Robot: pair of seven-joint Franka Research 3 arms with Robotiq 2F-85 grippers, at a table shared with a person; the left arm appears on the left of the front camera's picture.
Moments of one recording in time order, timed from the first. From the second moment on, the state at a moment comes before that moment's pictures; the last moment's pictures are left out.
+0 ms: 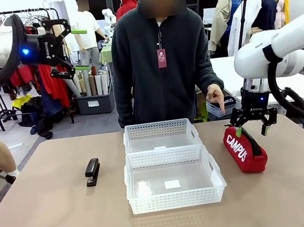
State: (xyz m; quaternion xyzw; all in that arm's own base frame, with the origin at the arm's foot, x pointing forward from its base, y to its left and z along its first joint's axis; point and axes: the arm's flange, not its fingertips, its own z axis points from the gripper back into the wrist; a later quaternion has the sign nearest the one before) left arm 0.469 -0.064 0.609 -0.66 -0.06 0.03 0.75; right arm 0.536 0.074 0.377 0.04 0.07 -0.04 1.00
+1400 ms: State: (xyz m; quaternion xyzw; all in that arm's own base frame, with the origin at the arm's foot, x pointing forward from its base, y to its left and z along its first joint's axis) left arm 0.469 -0.064 0.609 -0.66 -0.06 0.03 0.75; right arm 0.534 0.086 0.394 0.03 0.08 -0.02 1.00
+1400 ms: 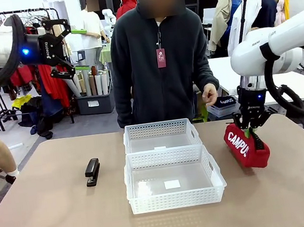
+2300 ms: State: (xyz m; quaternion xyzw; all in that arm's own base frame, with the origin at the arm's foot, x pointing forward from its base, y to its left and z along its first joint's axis) left arm 0.470 -0.064 0.609 -0.66 -0.06 0.03 0.75; right arm 0.475 0.124 0.600 -0.03 0.02 -0.01 1.00
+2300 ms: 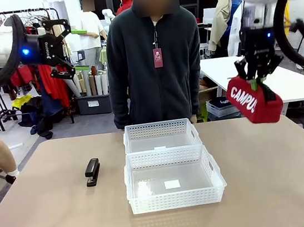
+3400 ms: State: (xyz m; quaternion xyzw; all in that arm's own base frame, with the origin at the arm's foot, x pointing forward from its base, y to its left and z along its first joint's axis) left arm 0.470 -0.064 0.609 -0.66 -0.06 0.03 0.75; right arm 0.477 0.132 0.701 -0.04 -0.06 -0.01 1.00
